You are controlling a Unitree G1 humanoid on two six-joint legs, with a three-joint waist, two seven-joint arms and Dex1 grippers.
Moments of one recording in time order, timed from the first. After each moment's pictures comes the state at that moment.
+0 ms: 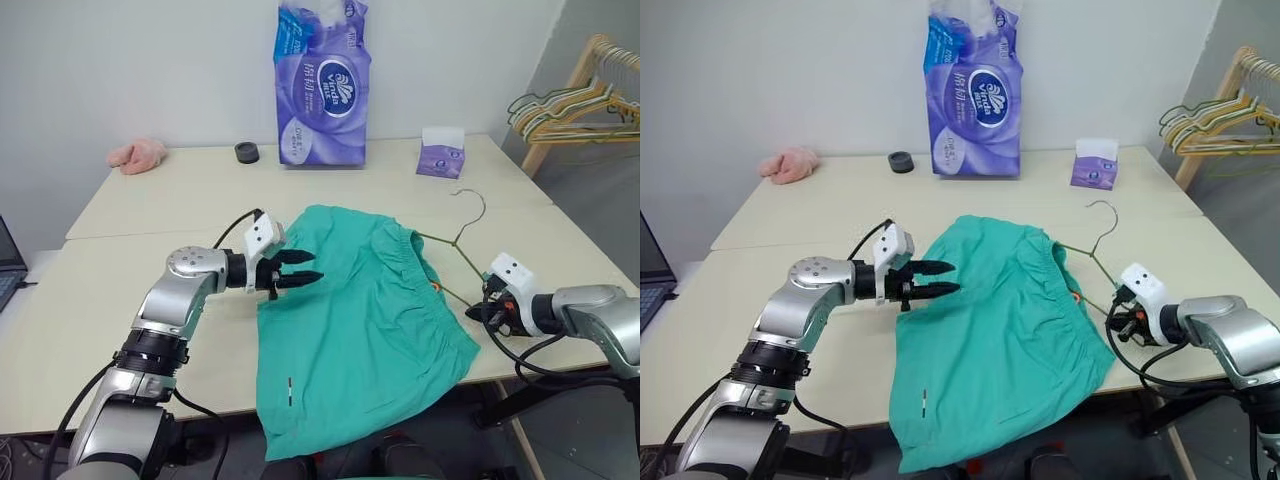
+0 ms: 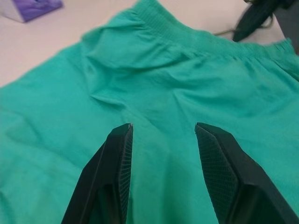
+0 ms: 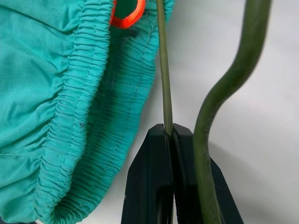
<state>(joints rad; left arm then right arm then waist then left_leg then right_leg) -0.57 0.56 -0.10 0.23 -0.28 0.35 -1.11 -0.31 -0.94 0.12 -0.20 0.37 0.96 0.83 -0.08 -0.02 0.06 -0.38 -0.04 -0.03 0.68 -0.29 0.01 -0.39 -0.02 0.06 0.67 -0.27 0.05</state>
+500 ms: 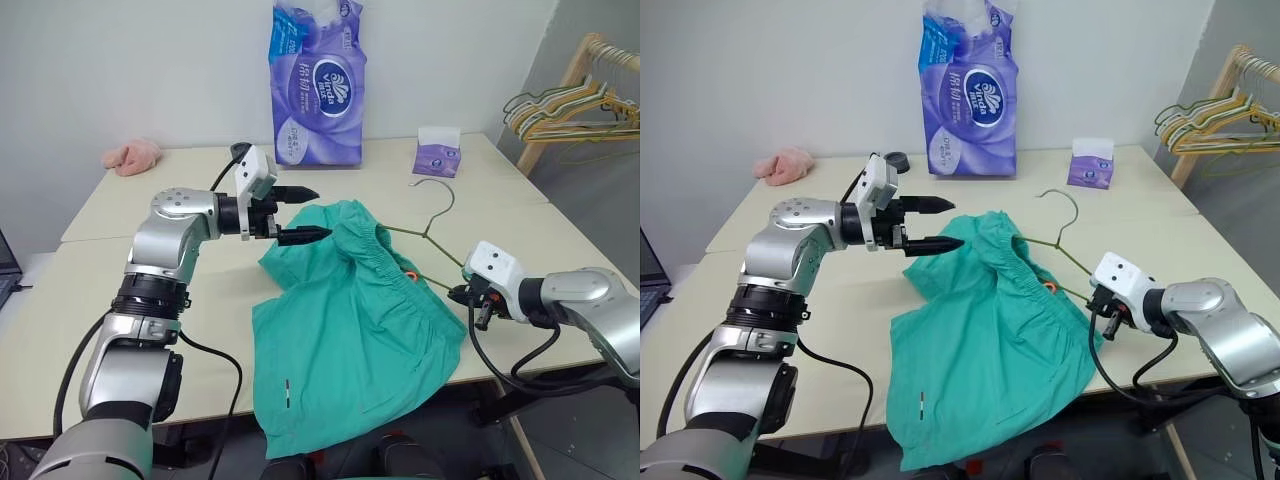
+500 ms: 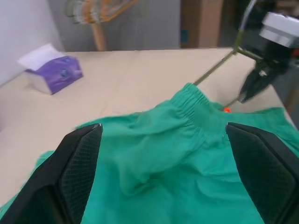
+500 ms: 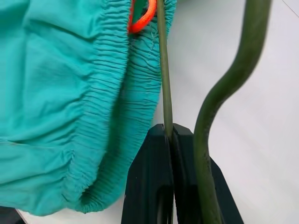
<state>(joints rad) -0.87 0.60 -0.12 0.41 -0.30 0.30 -1.37 -0.32 -0.98 0.19 -0.44 0.26 0.86 0.84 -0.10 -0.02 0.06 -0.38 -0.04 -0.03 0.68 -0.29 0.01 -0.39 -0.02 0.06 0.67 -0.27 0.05</state>
